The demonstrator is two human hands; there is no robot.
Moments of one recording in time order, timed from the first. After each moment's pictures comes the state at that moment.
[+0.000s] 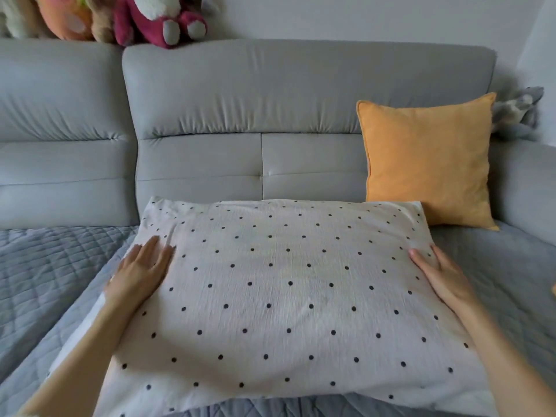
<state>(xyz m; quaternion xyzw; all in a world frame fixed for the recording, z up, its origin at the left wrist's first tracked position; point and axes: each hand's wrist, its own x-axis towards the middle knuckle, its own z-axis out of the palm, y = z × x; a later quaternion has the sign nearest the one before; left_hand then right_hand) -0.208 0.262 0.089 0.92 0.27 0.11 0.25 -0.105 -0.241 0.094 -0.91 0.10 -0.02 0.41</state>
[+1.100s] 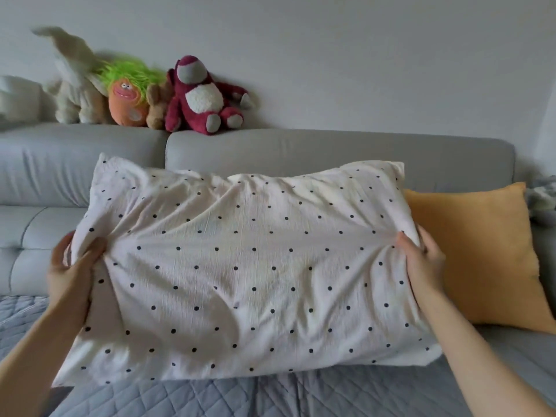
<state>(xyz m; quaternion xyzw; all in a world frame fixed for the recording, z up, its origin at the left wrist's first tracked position) -0.181 0.341 0.207 0.59 0.22 0.52 0.58 0.001 -0.113 0.210 -0.64 -0.09 -0.27 0.71</state>
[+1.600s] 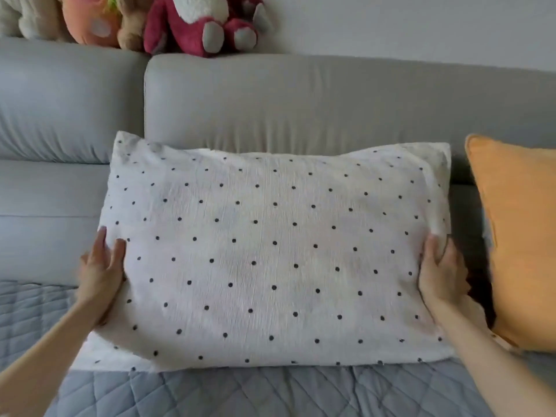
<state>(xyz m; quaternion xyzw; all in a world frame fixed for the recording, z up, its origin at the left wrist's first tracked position) 0.008 0.444 0.061 0.77 0.30 0.40 0.38 0.179 -0.033 0.076 -0.83 0.08 -0.33 0.44</state>
